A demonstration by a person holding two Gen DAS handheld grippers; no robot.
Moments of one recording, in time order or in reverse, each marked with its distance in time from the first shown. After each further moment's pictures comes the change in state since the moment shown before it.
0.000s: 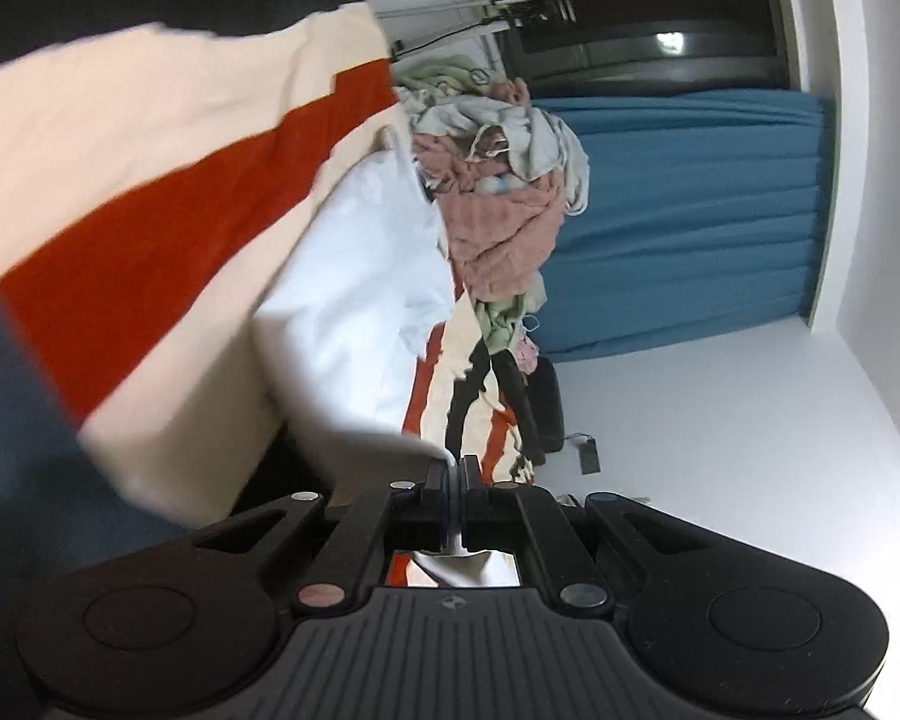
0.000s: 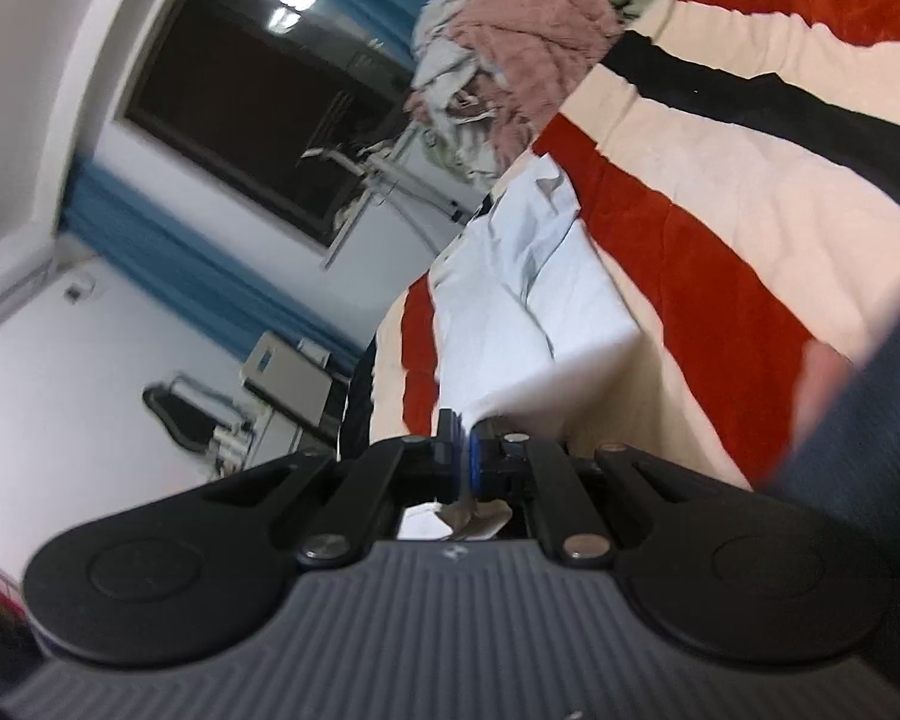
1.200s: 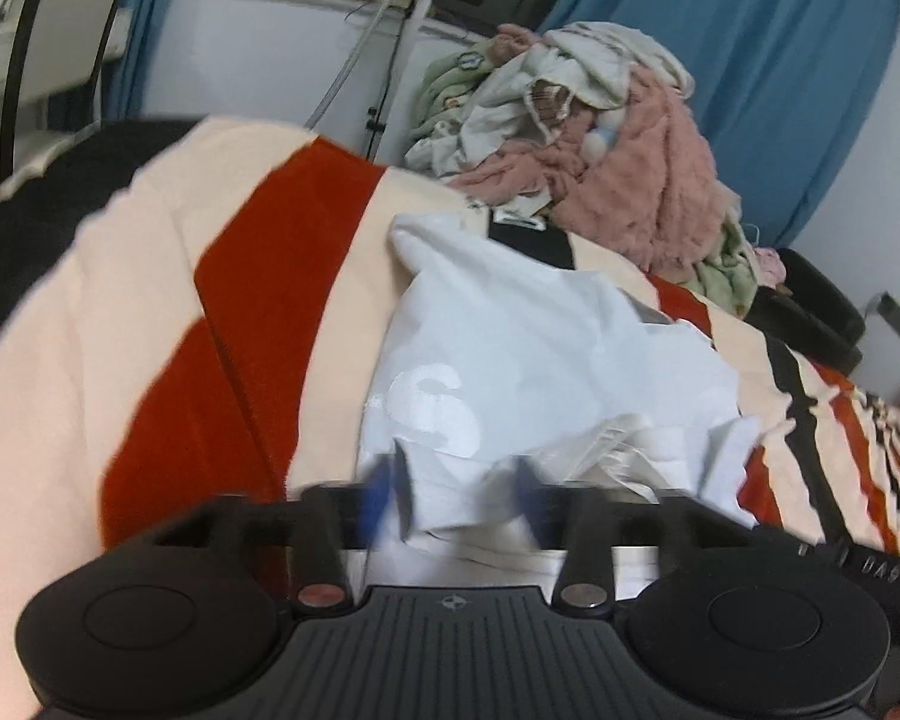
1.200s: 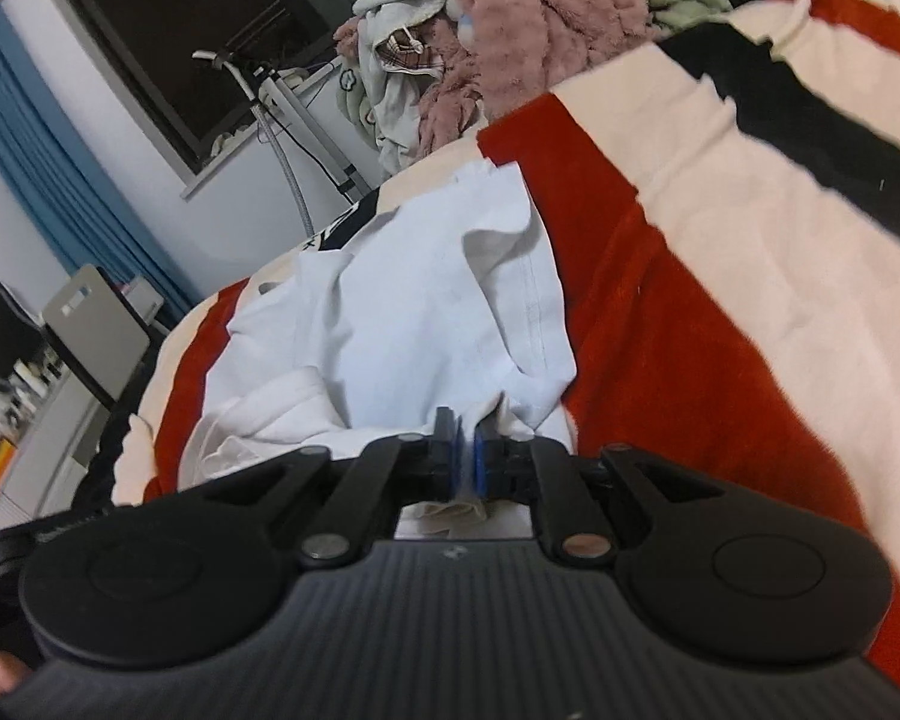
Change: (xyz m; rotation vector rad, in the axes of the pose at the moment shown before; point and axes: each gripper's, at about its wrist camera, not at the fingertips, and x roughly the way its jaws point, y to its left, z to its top) left arm 0.318 -0.031 0.128 0.744 -0.061 0.538; right arm 0.321 -0.027 0.115 -0.370 0.053 -0.259
